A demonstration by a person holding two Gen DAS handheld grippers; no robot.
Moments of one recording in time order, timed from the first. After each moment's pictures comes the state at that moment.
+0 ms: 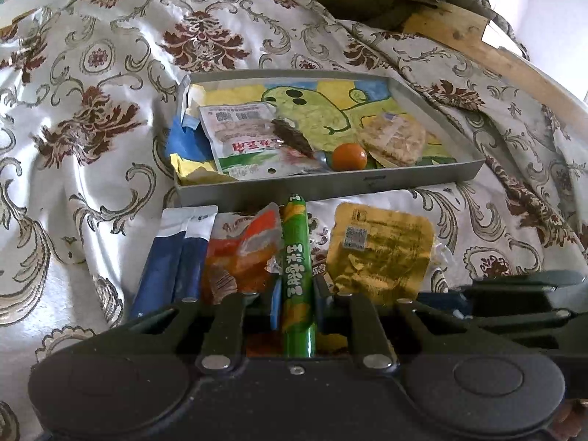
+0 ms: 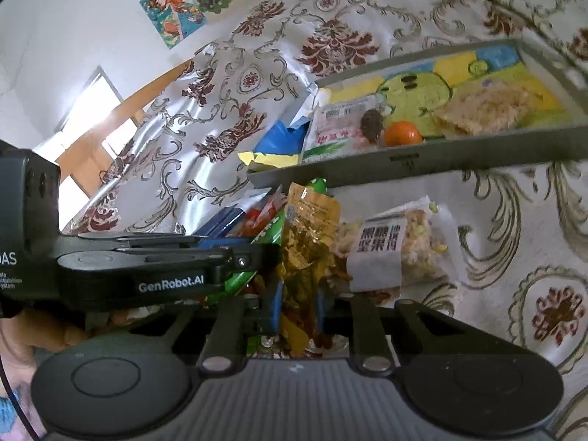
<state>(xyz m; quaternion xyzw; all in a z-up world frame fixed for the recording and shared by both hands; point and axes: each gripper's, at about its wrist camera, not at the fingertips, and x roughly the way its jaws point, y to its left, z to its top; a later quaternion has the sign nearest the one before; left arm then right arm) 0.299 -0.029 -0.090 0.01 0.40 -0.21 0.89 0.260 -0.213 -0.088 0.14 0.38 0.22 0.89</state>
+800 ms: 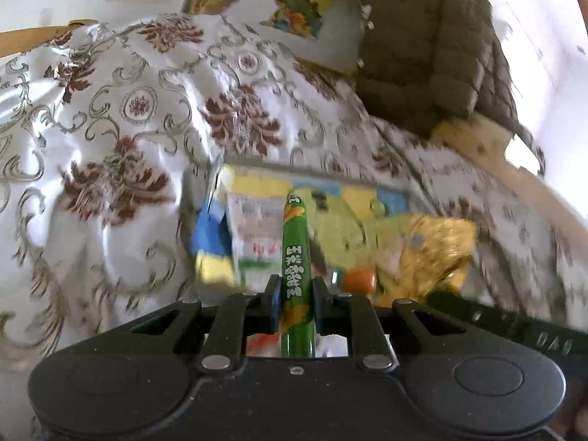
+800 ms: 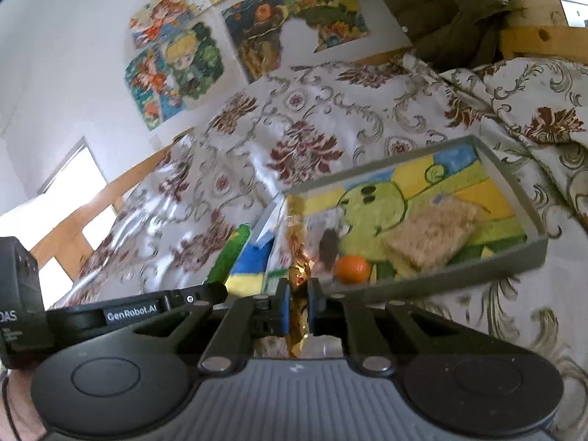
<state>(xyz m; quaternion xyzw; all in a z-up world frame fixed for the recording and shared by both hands) 0.326 -0.017 -0.052 -0.12 0.28 -0.17 0.94 0.287 -0.255 -0.039 0.18 0.26 0.16 0.94</state>
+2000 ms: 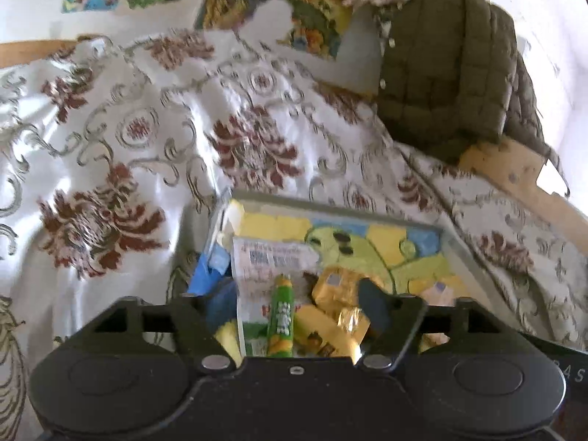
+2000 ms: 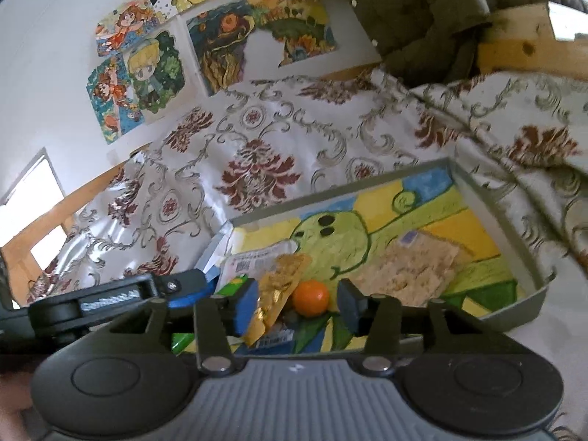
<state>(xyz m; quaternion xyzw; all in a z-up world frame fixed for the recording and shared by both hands) 0.380 -0.030 -0.062 -0.12 0.25 -0.13 0.95 0.339 -0.260 -0.053 0.15 0.24 0.09 0.96</state>
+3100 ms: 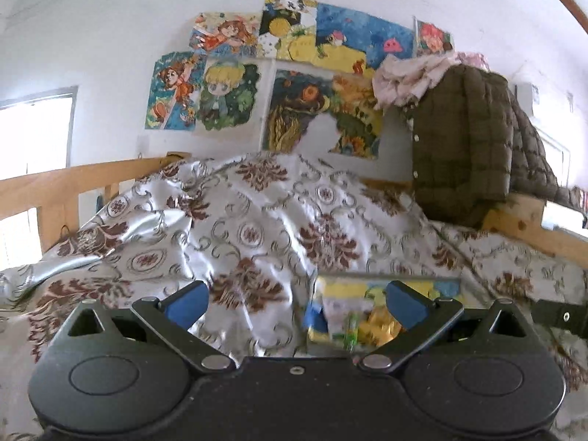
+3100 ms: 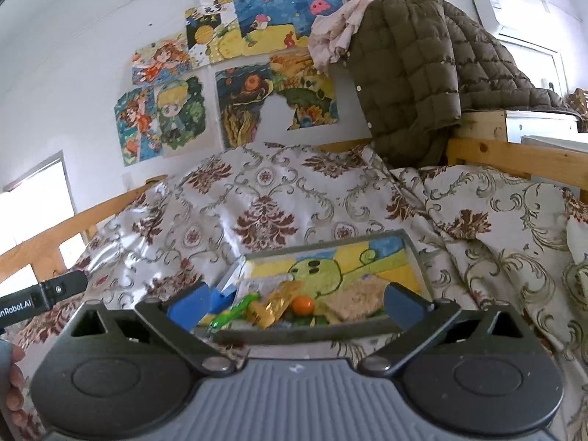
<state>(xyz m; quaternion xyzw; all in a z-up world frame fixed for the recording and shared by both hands) 0.163 0.022 0.013 -0.05 0.11 -0.01 0.99 0.171 -0.264 0.016 0.08 0.16 0.07 0.98</state>
